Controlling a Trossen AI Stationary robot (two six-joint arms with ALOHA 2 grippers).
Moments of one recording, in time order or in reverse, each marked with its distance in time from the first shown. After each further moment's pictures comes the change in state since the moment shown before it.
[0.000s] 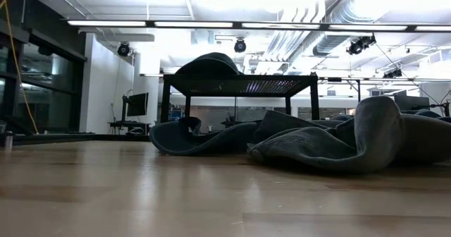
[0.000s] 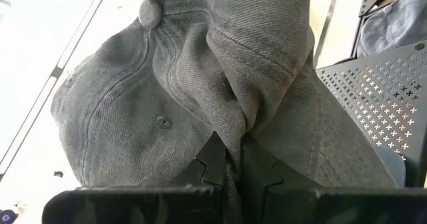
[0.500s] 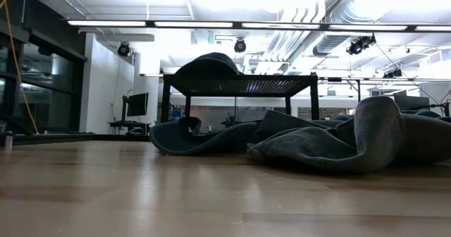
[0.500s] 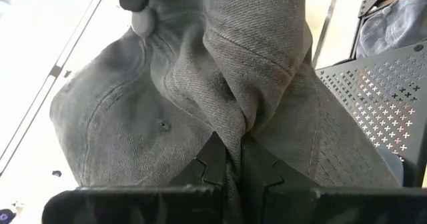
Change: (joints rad) left arm 0.000 0.000 0.000 0.004 0.000 -0.003; right arm 0.014 0.032 0.000 0.062 -0.020 0.003
